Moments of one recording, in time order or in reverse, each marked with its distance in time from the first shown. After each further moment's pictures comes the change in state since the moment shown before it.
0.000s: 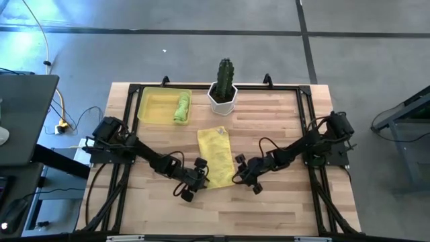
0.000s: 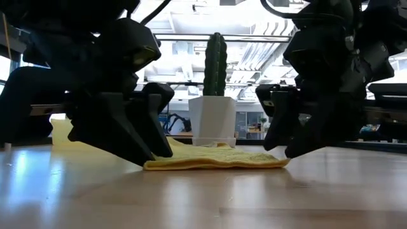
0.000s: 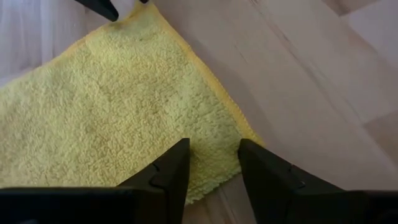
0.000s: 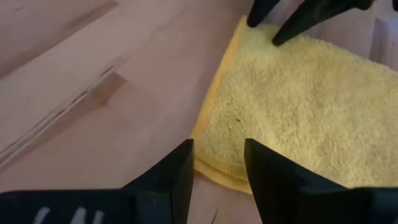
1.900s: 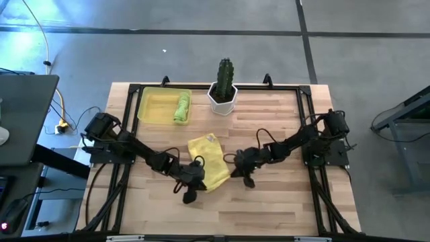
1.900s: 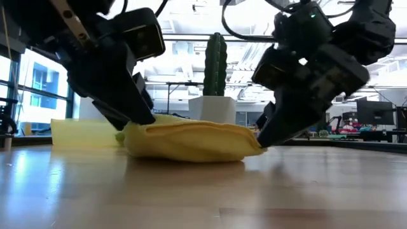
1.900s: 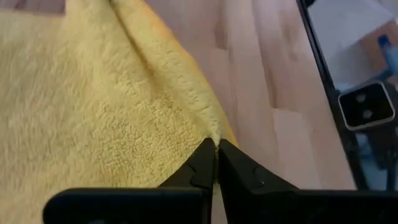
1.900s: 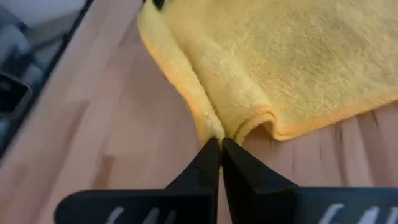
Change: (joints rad) left arm 0.009 -0.110 -0.002 0.002 0.156 -0.627; right arm -0.120 0.031 0.014 0.050 -0.167 0.601
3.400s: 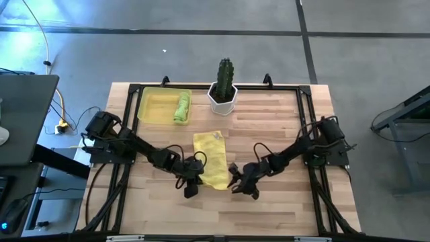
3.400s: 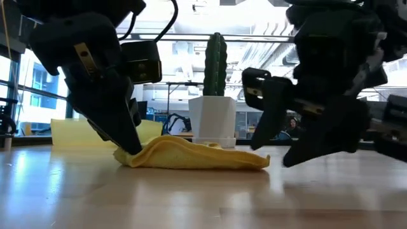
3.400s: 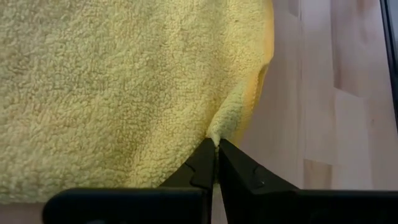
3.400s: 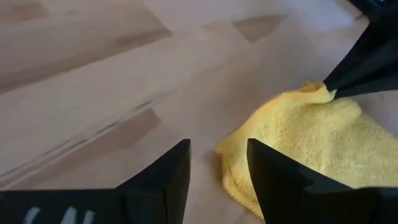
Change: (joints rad) left arm 0.054 -0.002 0.001 -0.173 0.003 -0.091; right arm 0.159 0.091 0.072 0.060 0.082 -0.863
